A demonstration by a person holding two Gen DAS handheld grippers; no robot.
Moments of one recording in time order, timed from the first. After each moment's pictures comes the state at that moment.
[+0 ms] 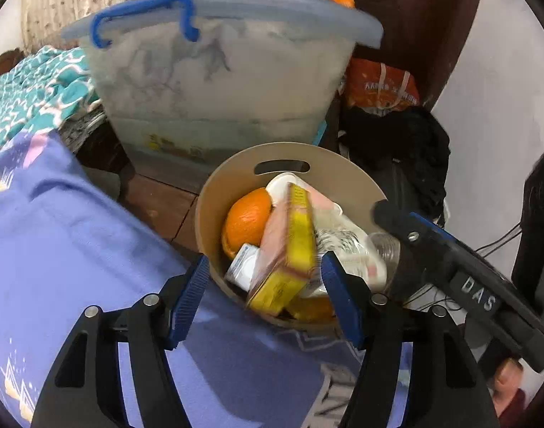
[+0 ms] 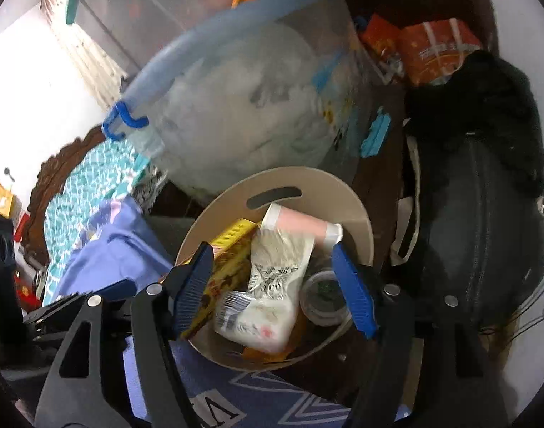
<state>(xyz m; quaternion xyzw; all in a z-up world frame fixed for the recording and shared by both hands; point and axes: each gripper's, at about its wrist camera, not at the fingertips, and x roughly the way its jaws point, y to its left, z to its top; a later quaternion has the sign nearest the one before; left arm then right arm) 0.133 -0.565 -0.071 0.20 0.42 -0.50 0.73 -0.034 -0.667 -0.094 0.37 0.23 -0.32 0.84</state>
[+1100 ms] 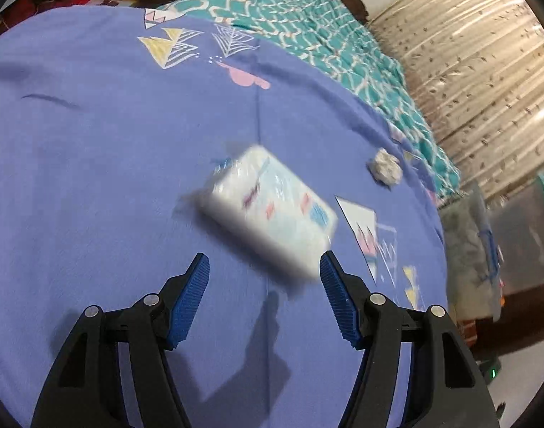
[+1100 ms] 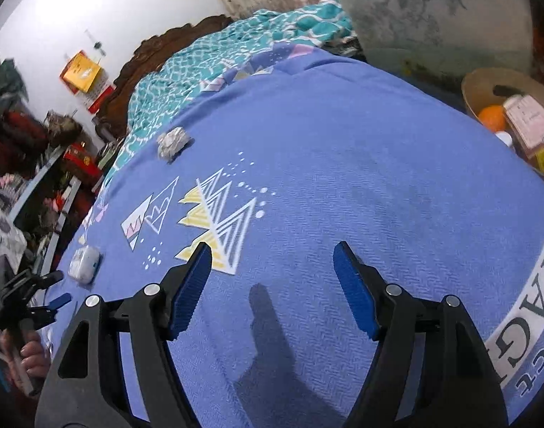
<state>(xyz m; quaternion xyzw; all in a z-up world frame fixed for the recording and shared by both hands) 0.273 0.038 -0.080 -0.24 0.51 -0.11 0.82 0.091 -0.411 -0.107 0.31 0.35 -0.08 0.88</state>
